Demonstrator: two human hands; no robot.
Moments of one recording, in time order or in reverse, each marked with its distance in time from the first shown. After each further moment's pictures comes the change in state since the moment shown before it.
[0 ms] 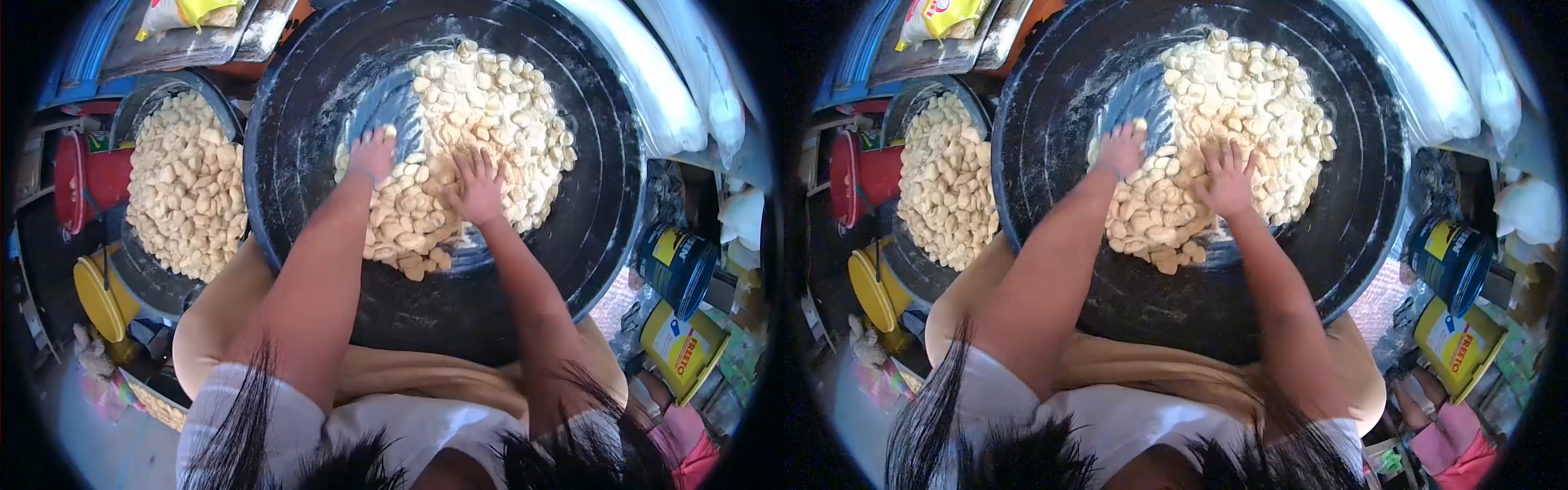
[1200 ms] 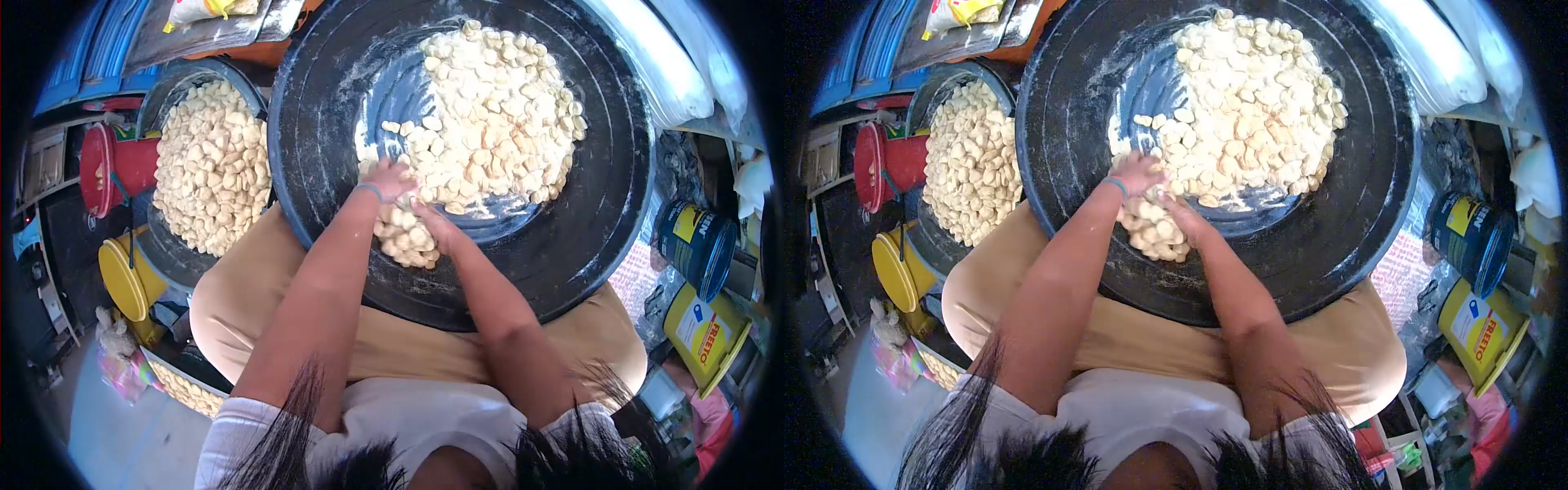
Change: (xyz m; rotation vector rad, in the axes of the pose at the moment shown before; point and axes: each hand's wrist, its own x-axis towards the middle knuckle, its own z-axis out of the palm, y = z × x) left_hand -0.104 0.021 -0.002 -0.426 -0.318 -0.179; right_hand -0.091 -0.110 0.065 1.493 -0.838 0.907
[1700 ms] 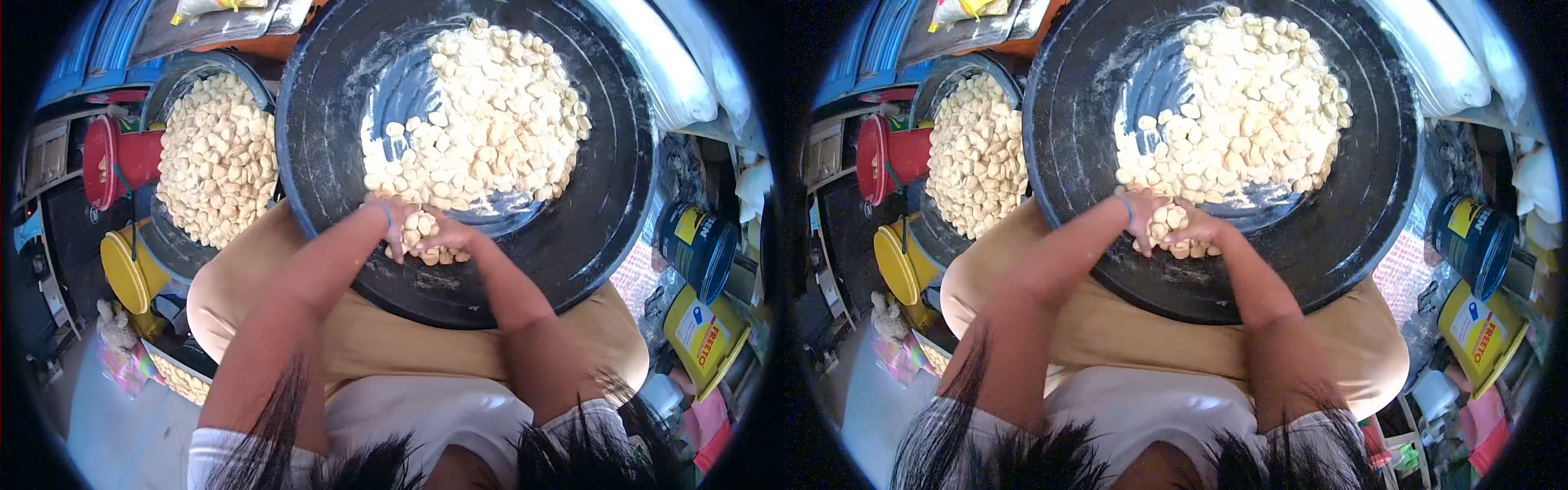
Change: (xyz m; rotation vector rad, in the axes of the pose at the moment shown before) left_hand -0.068 0.035 -0.013 0.695 -0.587 0.119; right_hand -0.037 -0.011 -0.018 -0.455 -0.312 -0.214
